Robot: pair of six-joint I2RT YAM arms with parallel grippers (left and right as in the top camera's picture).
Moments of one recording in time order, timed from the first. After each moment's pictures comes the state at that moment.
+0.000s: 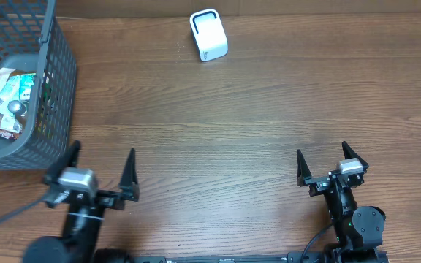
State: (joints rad) left arm -0.05 0.26 0.71 -0.43 0.12 -0.04; right arm 0.08 0.01 0.02 -0.03 -0.08 -0.06
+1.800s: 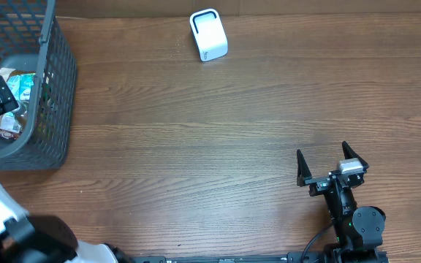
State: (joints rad) left arm 0.65 1.70 1.84 -1.19 0.08 0.14; right arm 0.08 0.01 0.02 -0.03 -0.08 -0.06
